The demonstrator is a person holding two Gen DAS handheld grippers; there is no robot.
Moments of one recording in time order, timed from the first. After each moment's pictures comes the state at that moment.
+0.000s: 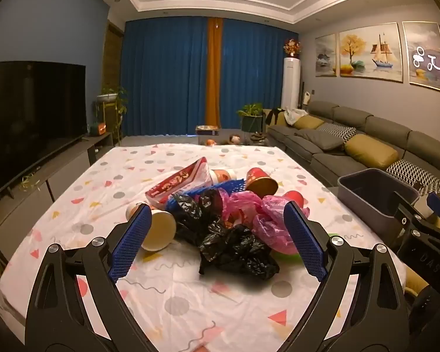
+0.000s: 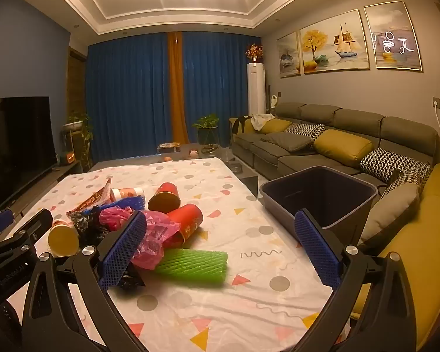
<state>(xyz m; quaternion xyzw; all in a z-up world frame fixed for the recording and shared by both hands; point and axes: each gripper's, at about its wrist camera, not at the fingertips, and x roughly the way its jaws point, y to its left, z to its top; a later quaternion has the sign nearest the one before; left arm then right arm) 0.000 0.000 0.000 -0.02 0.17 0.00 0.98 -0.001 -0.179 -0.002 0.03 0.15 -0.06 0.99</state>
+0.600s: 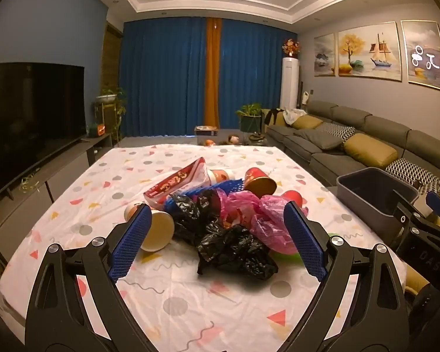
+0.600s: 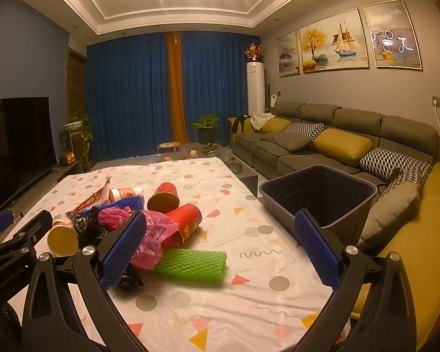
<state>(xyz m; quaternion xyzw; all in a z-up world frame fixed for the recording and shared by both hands) 0.000 -0.004 0.000 -0.02 0.18 0.00 0.98 0.002 -0.179 -0.002 0.03 0.16 -0.06 0.99</state>
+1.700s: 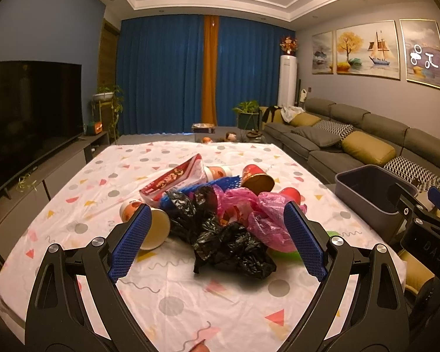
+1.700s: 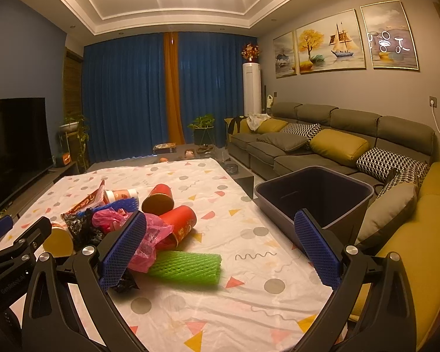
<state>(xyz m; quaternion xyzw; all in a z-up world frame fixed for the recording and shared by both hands) 0.005 -0.003 -0.004 -0.02 0.18 -0.01 0.98 0.005 -0.184 -0.003 0.03 0.15 -0.07 0.99</state>
